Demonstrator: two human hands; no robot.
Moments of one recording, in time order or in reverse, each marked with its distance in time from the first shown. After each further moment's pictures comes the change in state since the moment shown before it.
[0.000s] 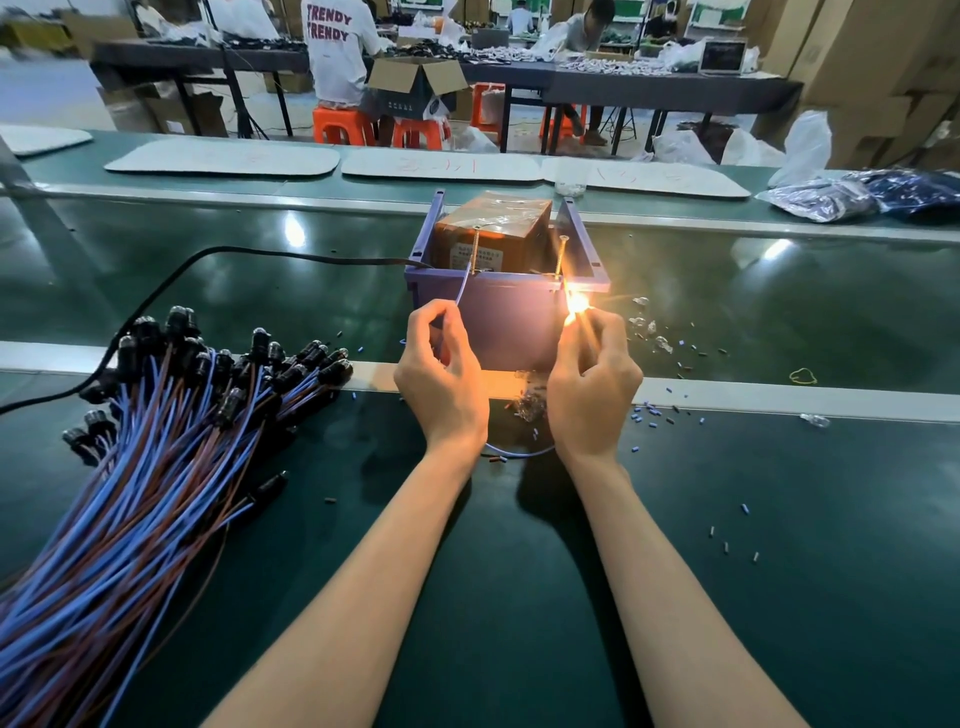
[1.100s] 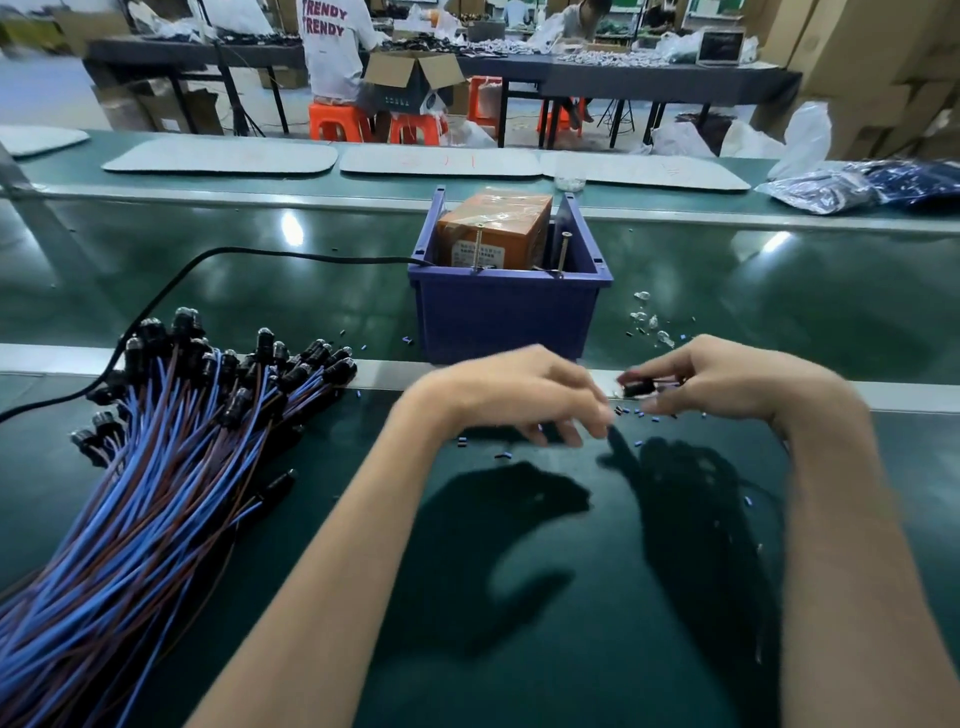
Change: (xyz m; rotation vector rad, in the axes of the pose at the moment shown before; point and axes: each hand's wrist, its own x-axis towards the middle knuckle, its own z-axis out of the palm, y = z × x) left_hand 0.017 0.077 -0.018 0.348 -1.586 -0.262; right_hand 0.096 -0.004 -0.097 -0.626 -1.246 0.415
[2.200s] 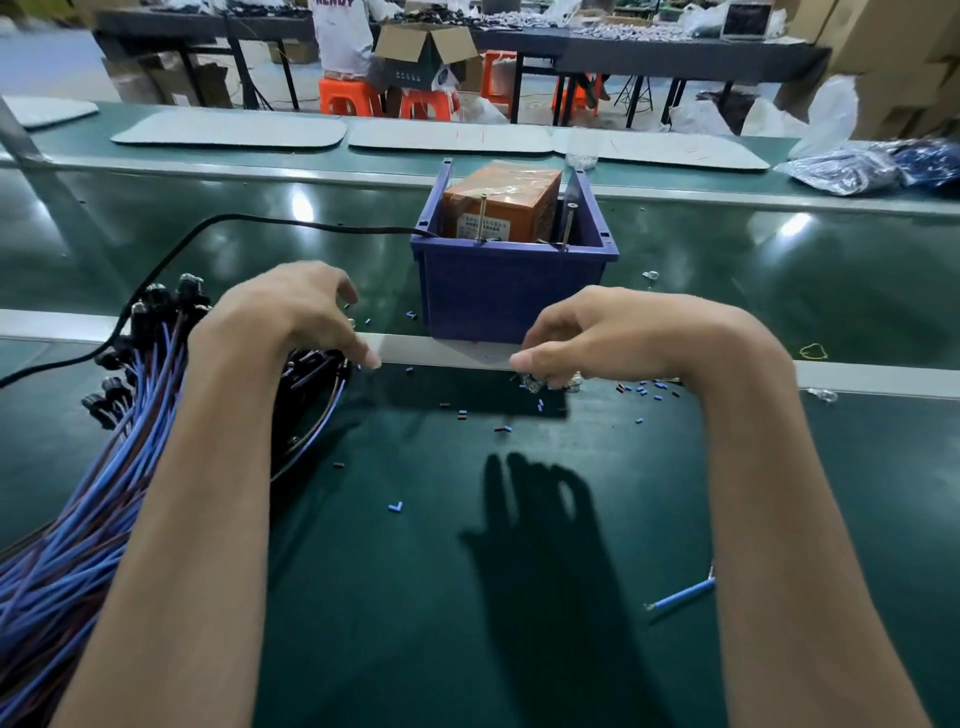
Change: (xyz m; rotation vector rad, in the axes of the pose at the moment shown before) left_hand -0.070 -0.053 -0.092 0.546 0.581 -0.636; right_hand -0.023 -0.093 0.019 -0.105 -0.124 -0.220
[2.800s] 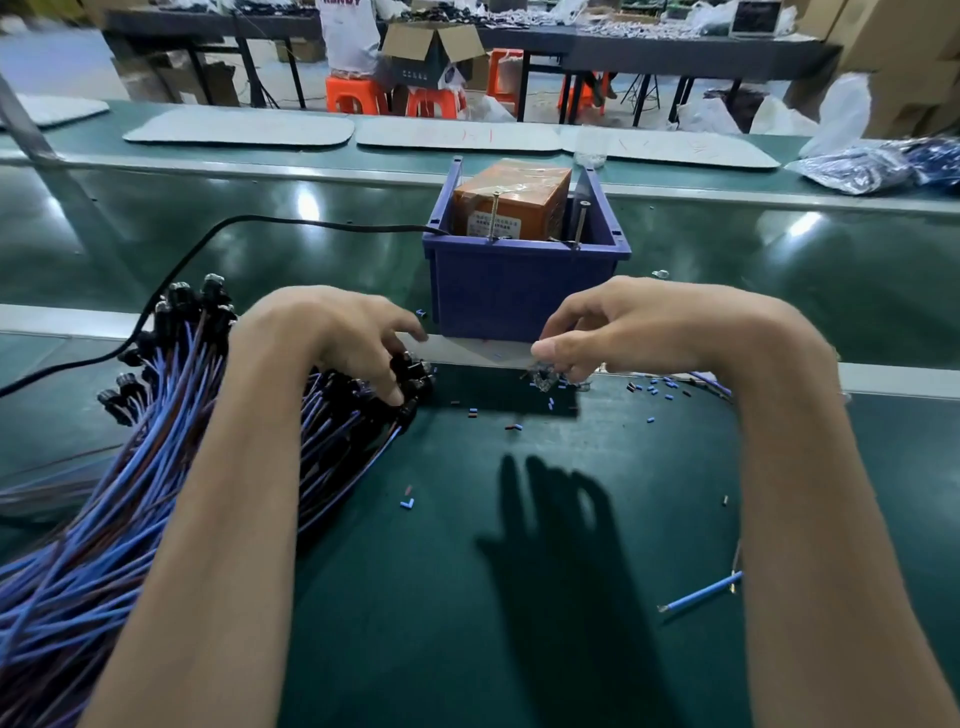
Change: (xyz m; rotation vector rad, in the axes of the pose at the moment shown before) left_hand -0.005 0.019 0.005 0.139 -0.403 0.217; right_hand -0.007 -0.002 -0.006 0.002 0.018 0.010
